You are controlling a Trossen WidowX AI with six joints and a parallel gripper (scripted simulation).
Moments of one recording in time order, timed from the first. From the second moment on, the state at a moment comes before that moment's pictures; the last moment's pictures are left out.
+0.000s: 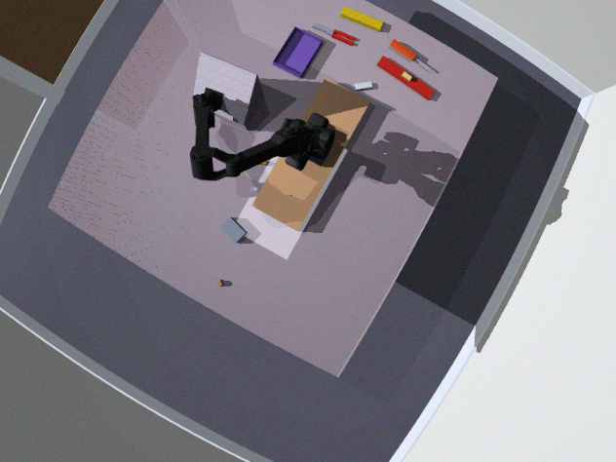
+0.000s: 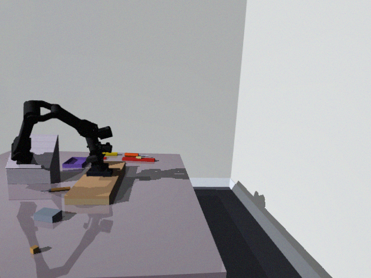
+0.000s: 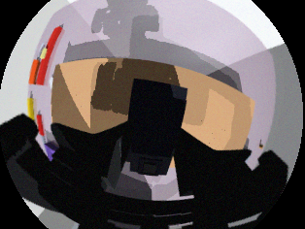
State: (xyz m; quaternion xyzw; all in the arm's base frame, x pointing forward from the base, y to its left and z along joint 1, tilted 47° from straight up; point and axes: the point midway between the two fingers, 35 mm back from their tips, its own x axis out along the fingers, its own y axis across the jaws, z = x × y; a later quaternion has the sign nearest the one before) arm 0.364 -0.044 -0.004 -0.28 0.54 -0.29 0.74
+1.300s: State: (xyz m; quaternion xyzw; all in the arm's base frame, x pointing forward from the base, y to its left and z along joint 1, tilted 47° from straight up) arm 0.344 -0.150 0.109 -0.28 0.54 -0.28 0.74
